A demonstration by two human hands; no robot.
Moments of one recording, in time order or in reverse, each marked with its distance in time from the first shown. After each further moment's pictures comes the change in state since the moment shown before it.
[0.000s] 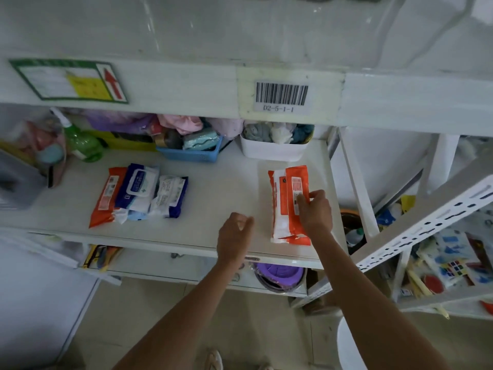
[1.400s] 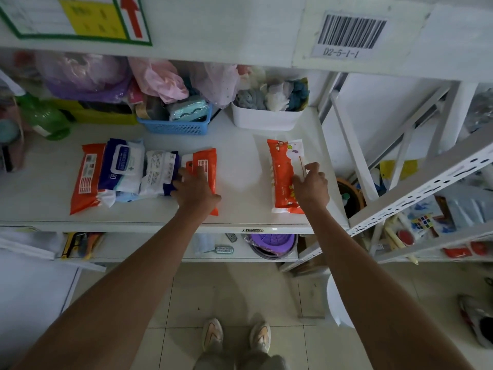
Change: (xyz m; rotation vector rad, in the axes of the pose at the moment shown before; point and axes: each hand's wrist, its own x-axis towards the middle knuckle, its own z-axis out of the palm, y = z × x) left_hand 0.087 -0.048 -0.078 0.813 -0.018 -0.039; right_hand -0.034 -0.018 0.019 -0.185 0.089 0.020
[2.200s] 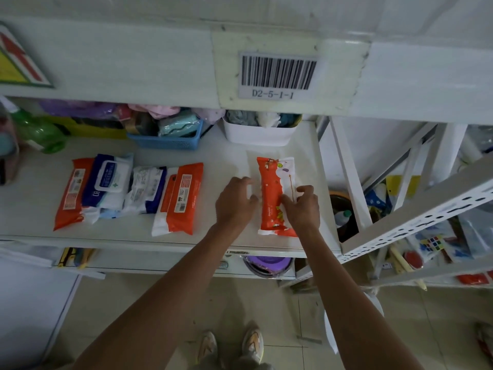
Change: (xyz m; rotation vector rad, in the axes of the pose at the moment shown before) left_hand -0.035 0.126 -0.006 -0.395 0.153 0.326; right_hand 0.033 0.026 0.008 0.212 -0.126 0.045
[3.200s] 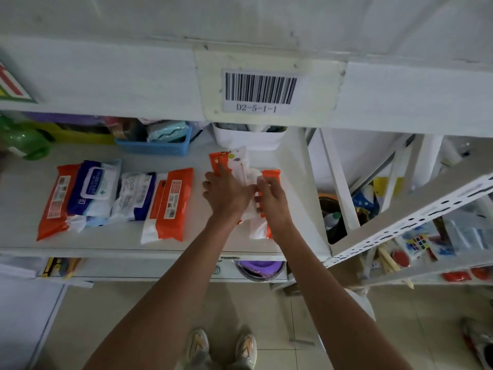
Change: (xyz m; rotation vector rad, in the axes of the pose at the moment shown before) left_hand 0.034 0.022 -0.001 -0.044 0.074 -0.347; right_hand -0.026 -0.051 0.005 0.545 -0.176 -0.130
